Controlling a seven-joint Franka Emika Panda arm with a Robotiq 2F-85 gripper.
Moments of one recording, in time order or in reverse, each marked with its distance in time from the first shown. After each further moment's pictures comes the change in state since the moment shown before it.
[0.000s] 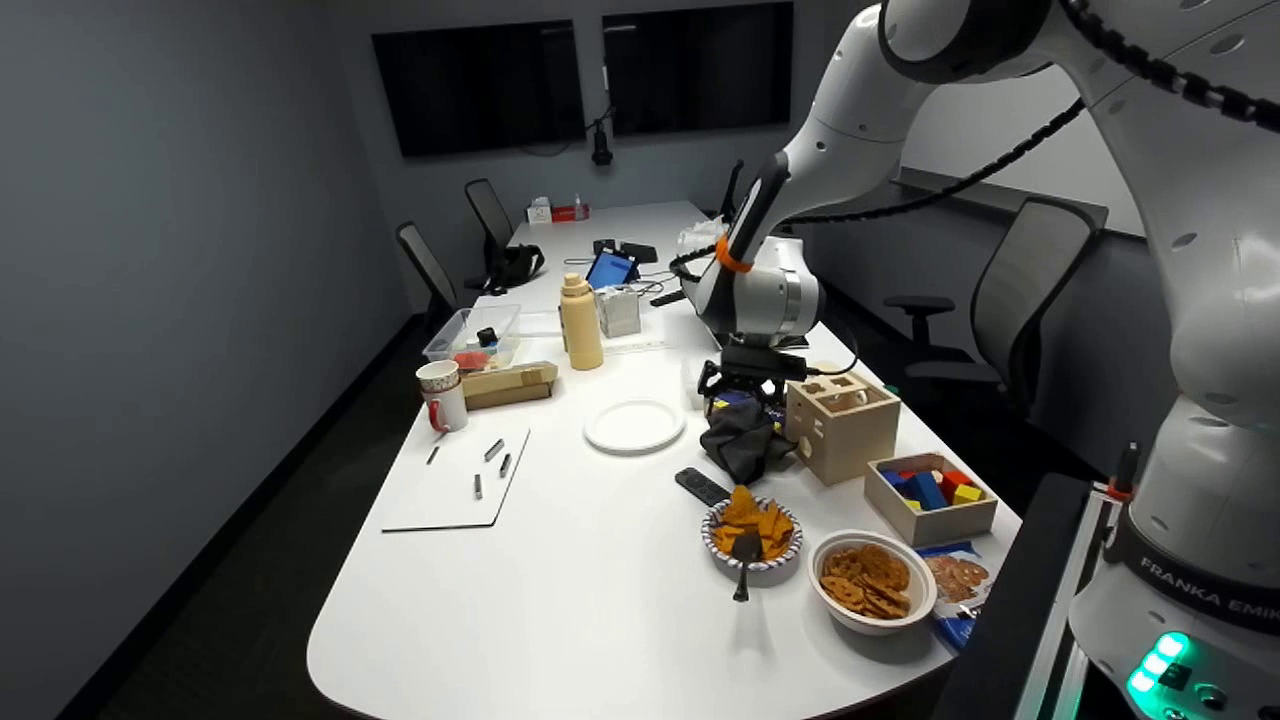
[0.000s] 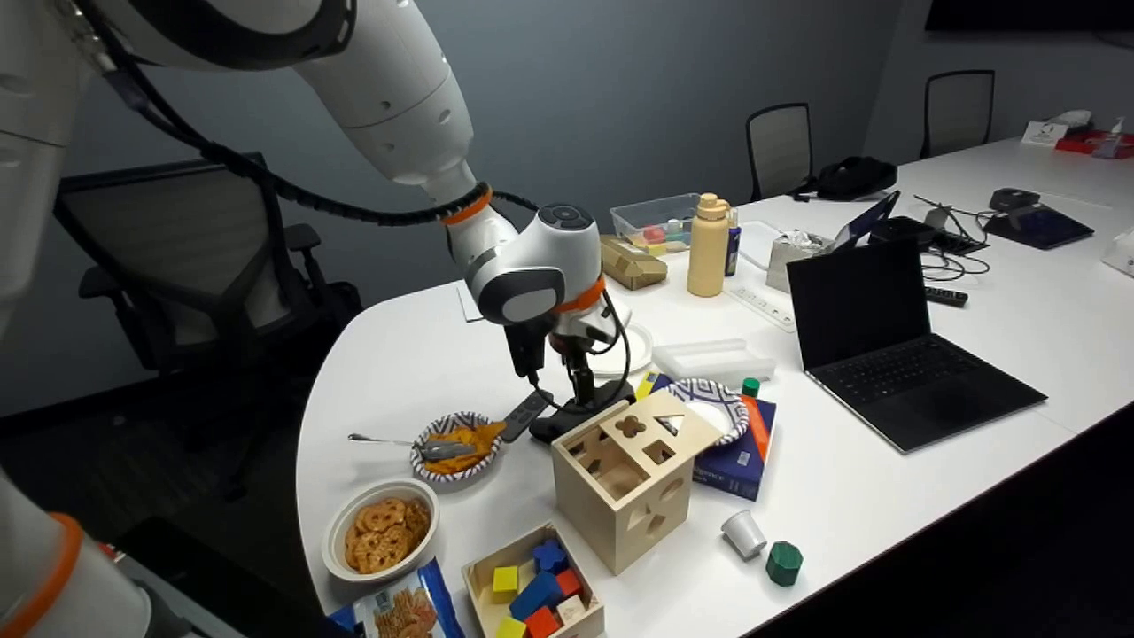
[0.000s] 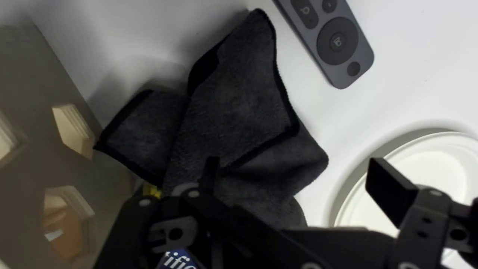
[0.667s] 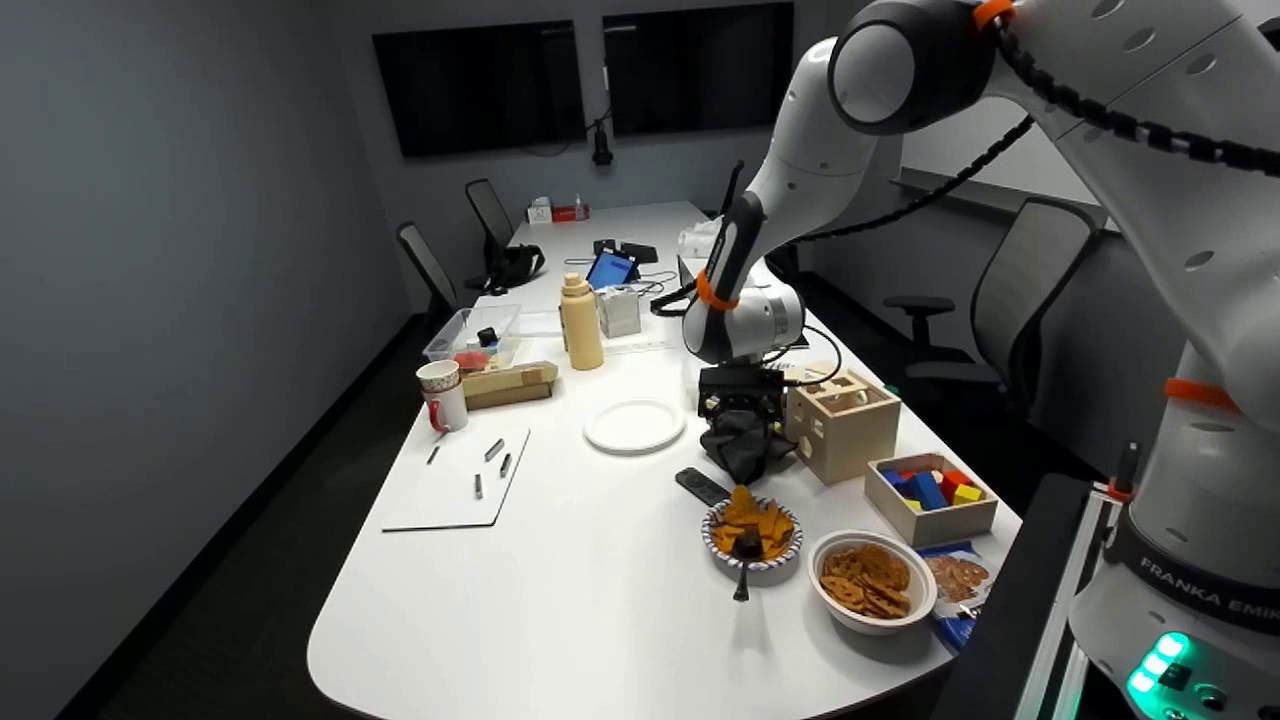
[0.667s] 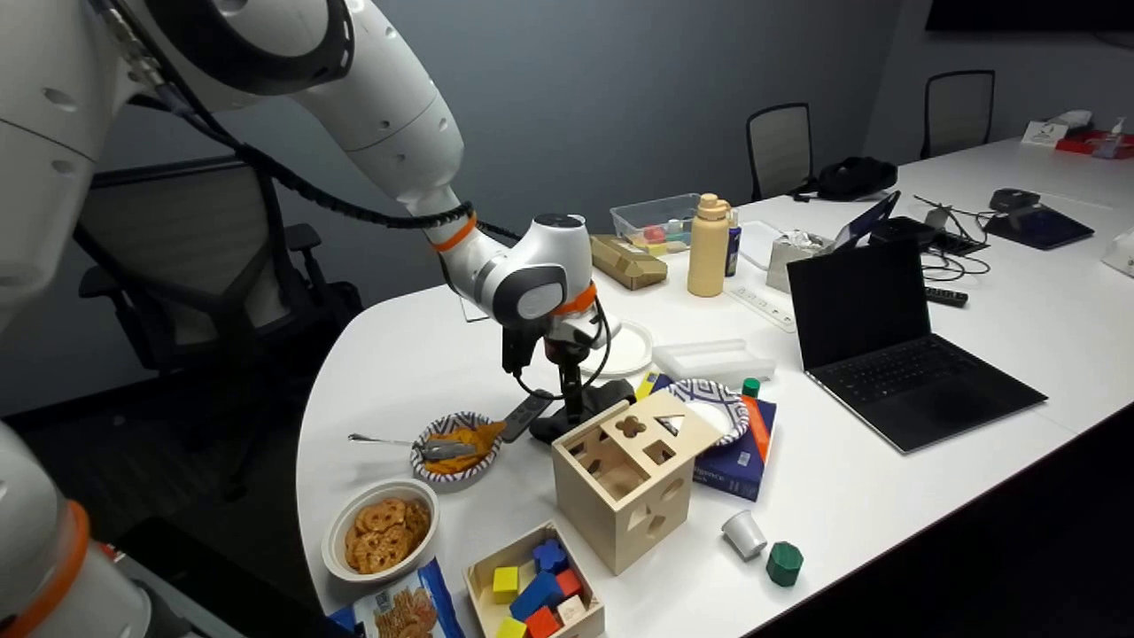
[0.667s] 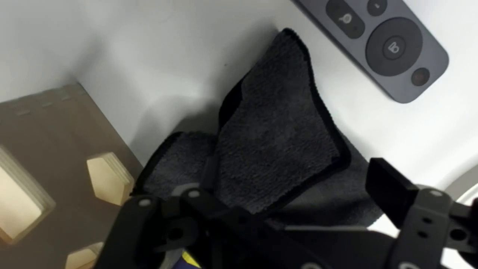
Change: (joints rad) arm 0.242 0.110 -0.229 0.101 -0.177 -0.158 0.406
